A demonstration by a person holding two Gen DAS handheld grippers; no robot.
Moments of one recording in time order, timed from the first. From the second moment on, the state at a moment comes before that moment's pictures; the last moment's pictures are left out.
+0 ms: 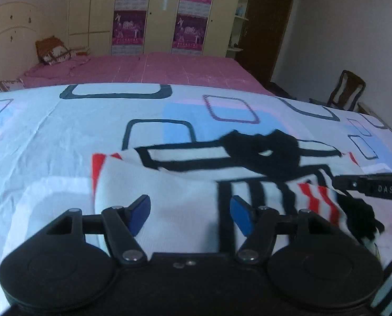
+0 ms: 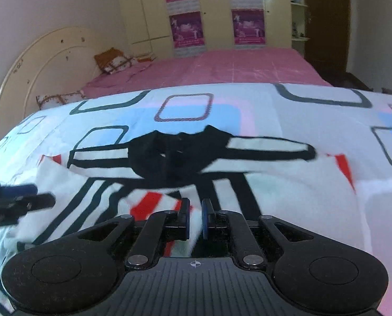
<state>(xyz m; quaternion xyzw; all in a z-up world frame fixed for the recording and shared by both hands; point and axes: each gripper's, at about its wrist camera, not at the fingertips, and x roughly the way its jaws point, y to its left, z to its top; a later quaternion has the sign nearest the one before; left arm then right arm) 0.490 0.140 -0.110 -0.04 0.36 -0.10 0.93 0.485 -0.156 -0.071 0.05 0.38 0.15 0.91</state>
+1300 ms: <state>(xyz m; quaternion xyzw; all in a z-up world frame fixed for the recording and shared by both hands) 0.519 0.176 -0.141 0.03 0.36 -0.11 0.93 0.476 -0.152 -0.098 0.06 0.40 0.06 0.91</state>
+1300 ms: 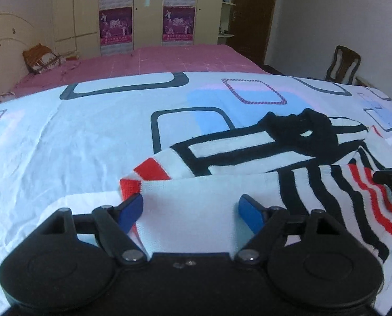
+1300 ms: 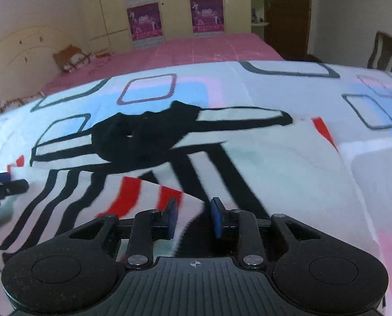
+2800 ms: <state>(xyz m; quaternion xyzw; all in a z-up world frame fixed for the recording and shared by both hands) 0.240 0.159 -0.126 -0.08 0.41 -0.06 0.91 0.247 -0.355 -0.072 0.21 0.43 0.12 0.87</state>
